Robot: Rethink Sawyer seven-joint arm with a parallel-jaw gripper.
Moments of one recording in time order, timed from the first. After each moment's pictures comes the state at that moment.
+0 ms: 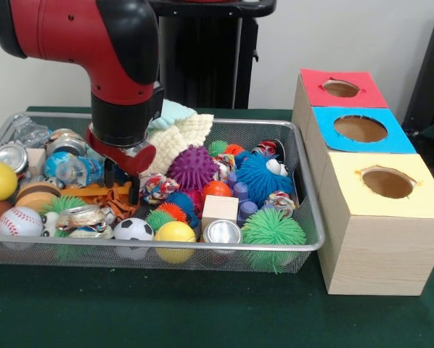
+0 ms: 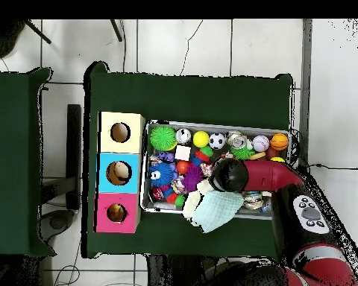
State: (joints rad) arm -0.55 -0.43 0.14 1.51 -0.54 0.53 2.40
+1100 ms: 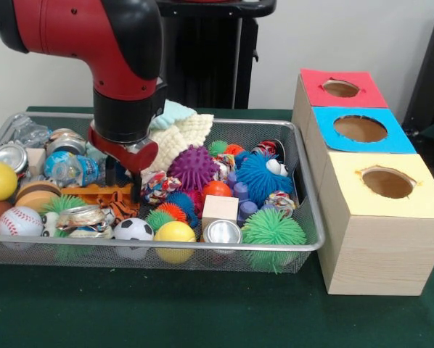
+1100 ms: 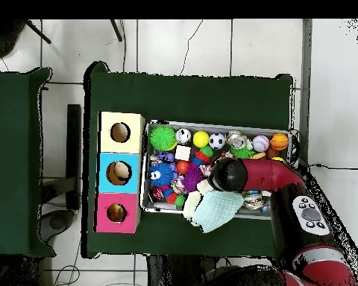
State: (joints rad) arm -0.54 -0.46 0.14 1.53 -0.53 0.53 2.40
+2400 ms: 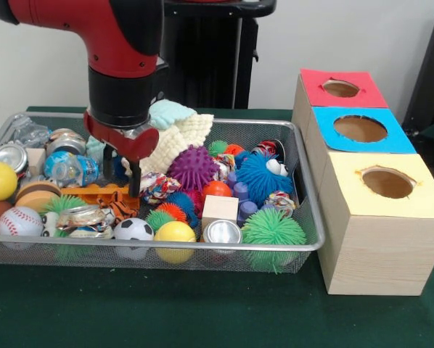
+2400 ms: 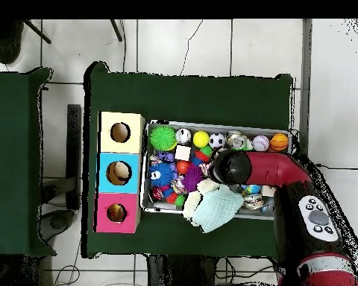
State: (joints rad) arm -0.54 -0.52 0.17 1.52 -0.48 0.56 2.40
